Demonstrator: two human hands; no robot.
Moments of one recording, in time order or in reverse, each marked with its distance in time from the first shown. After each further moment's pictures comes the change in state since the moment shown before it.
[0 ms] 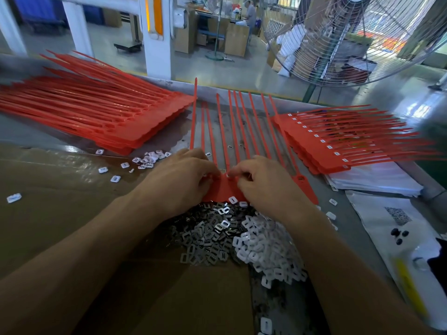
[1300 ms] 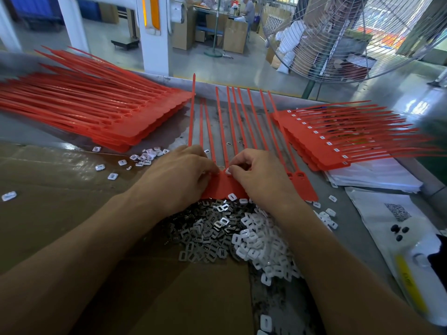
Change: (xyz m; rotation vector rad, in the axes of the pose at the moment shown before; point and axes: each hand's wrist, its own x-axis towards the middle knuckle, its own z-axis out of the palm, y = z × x) left_hand 0.000 0.001 -0.001 0.015 0.010 0.016; right_hand 0.016 0.011 0.019 0.282 0.096 0.161
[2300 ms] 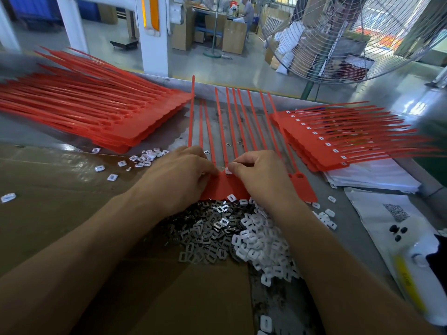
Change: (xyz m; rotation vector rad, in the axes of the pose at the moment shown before) left_hand 0.001 -0.001 0.001 -0.008 0.002 -0.010; right_hand 0.002 0.001 0.002 0.111 0.052 0.077
